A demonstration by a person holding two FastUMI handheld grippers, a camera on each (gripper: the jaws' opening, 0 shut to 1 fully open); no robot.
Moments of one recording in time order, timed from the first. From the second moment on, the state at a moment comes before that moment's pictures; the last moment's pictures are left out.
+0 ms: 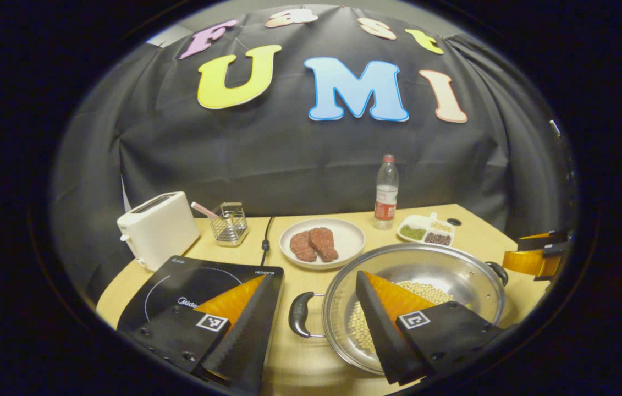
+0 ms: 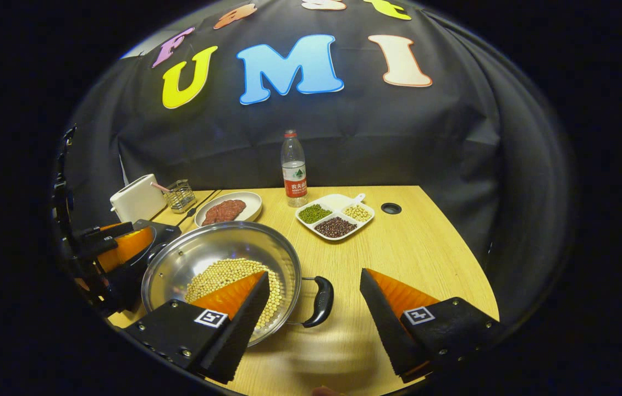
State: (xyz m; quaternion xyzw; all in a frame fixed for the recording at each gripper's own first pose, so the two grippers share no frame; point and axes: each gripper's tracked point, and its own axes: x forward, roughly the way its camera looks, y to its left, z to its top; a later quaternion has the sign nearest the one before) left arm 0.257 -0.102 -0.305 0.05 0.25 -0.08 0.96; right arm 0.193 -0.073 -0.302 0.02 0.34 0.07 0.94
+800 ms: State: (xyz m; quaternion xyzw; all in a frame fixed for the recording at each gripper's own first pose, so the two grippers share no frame) left arm 0.271 -0.101 -0.386 0.06 0.34 -0.07 0.94; right arm 0.200 -0.064 -0.365 0.02 0.42 0.06 0.91
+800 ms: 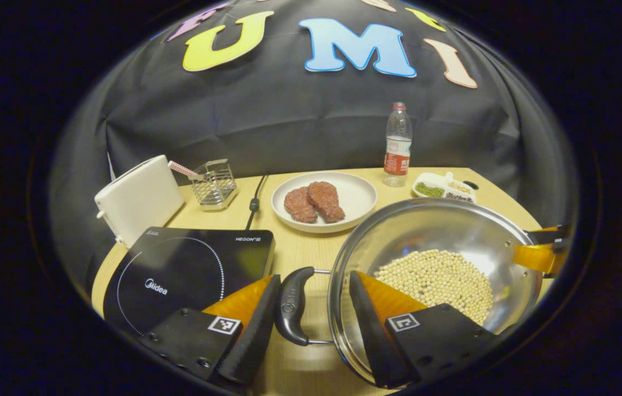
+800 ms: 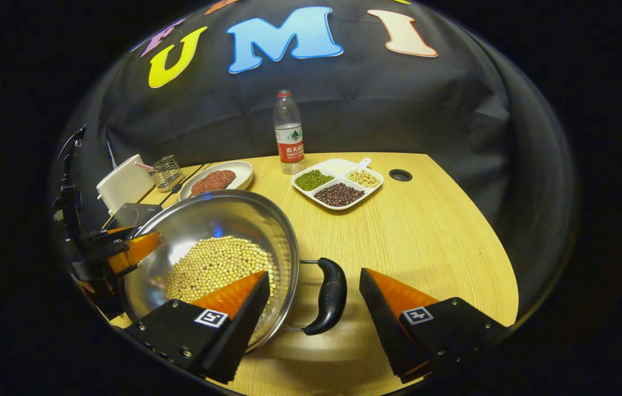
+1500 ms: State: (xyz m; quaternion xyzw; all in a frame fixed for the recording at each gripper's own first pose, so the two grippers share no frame) left arm 0.263 -0.105 -0.382 0.06 0.35 -0.09 0.93; right arm 0.205 -0.064 -0.374 0.02 0.44 0.03 0.90
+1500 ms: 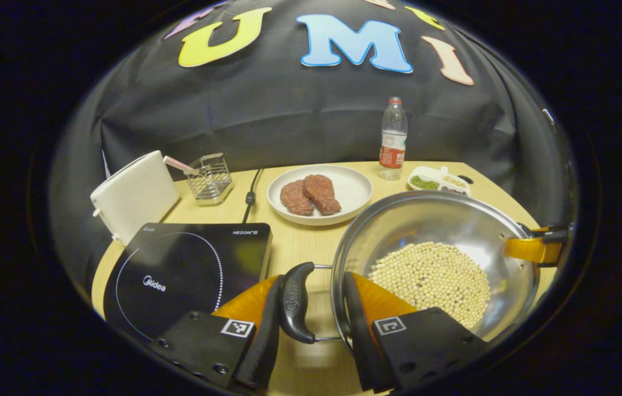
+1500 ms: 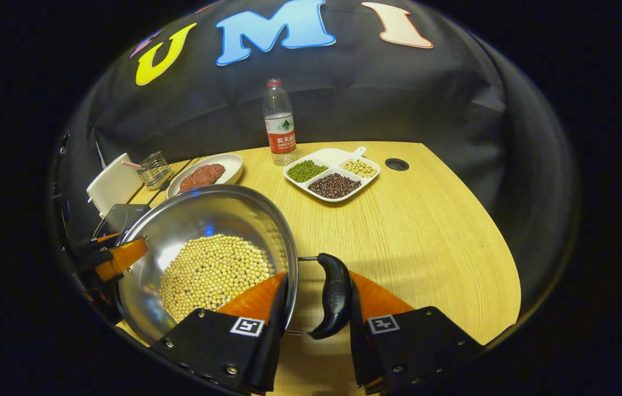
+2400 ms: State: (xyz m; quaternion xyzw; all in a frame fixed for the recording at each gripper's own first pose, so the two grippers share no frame) left arm 0.260 -0.034 -0.318 0.03 0.32 -0.13 0.94; right arm 0.173 0.003 -0.299 0.01 0.43 -0.01 0.90
